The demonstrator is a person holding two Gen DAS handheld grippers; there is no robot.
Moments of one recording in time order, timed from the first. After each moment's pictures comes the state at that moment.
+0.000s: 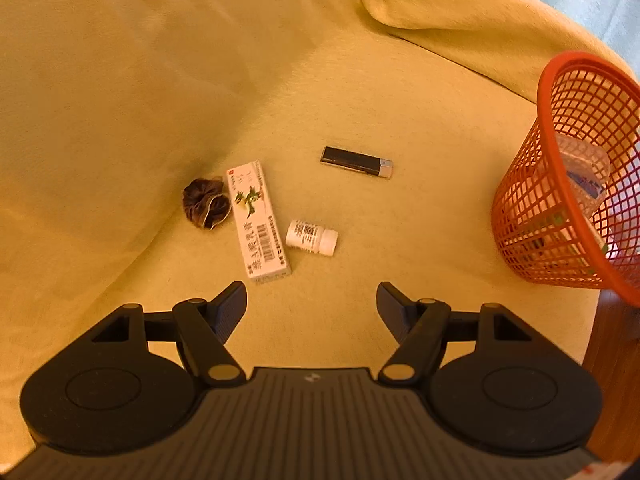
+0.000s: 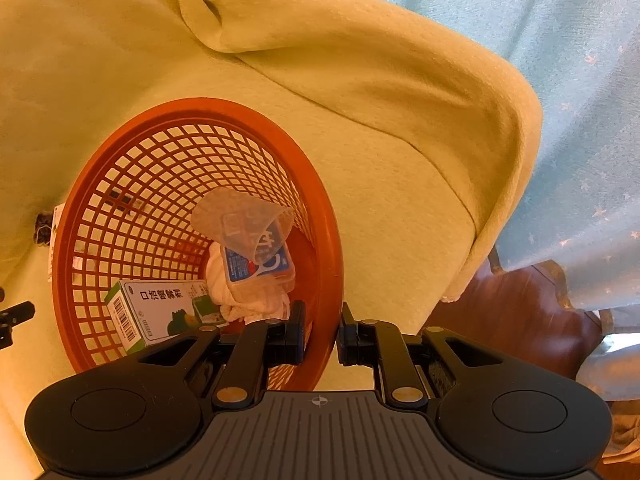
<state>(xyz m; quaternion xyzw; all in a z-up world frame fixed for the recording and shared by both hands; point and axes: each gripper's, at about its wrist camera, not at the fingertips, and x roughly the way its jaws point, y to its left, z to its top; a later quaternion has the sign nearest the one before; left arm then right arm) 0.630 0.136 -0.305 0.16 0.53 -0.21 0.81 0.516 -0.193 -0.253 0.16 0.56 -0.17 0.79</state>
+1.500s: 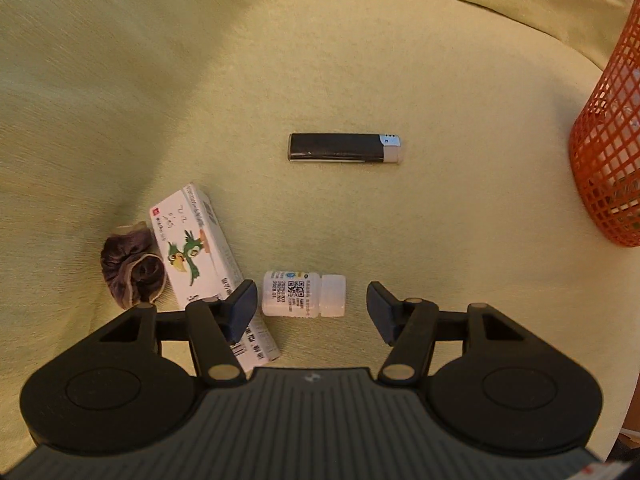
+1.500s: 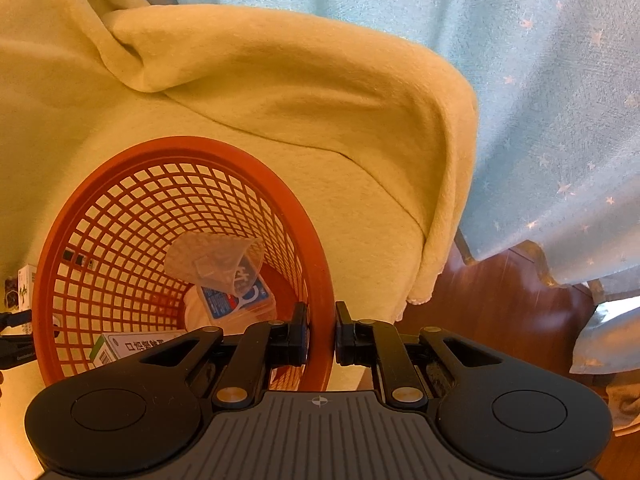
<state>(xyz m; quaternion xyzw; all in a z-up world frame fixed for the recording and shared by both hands) 0.692 0.083 -0.406 0.25 0.54 -0.27 0.76 0.504 -0.225 -0.248 0.20 0.54 -0.23 0.79</state>
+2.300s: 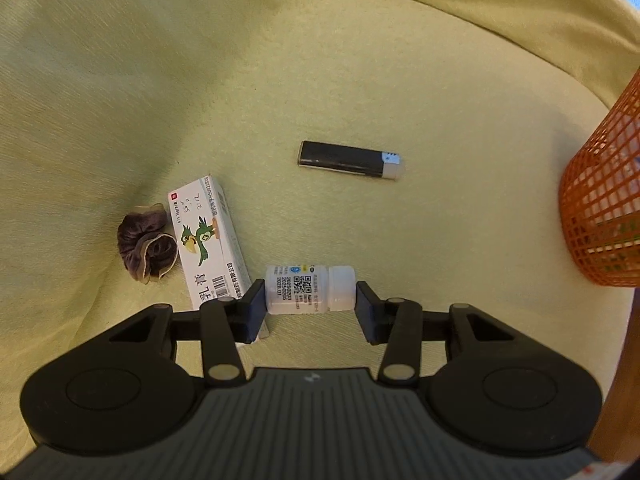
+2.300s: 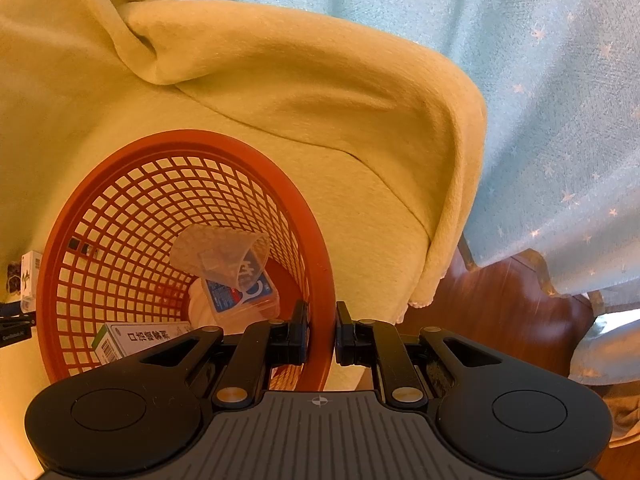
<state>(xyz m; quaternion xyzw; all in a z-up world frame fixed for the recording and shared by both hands) 0.682 0.083 -0.378 0.20 0.56 -0.23 0.77 0.504 -0.224 -0.246 0.18 0.54 -0.22 0.79</state>
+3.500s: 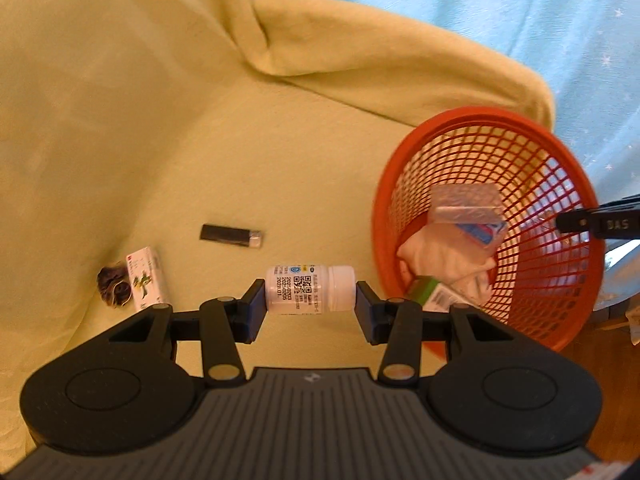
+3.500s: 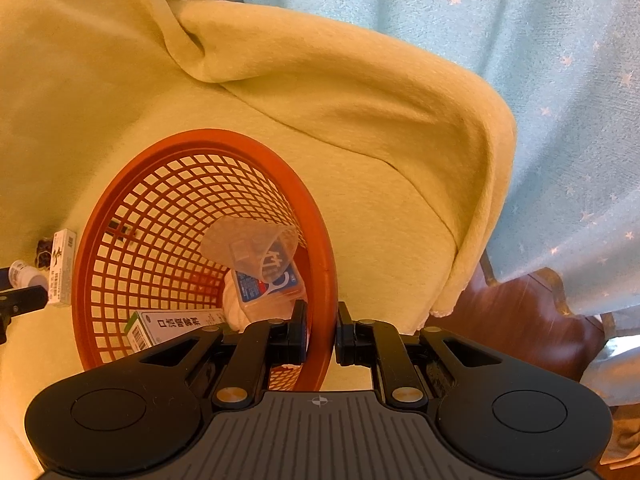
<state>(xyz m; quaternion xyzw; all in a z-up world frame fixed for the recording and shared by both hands) 0.601 0.014 -0.241 0.17 0.51 -0.29 0.79 0.503 -0.209 -0.239 0.17 0.53 -0.17 0.81</state>
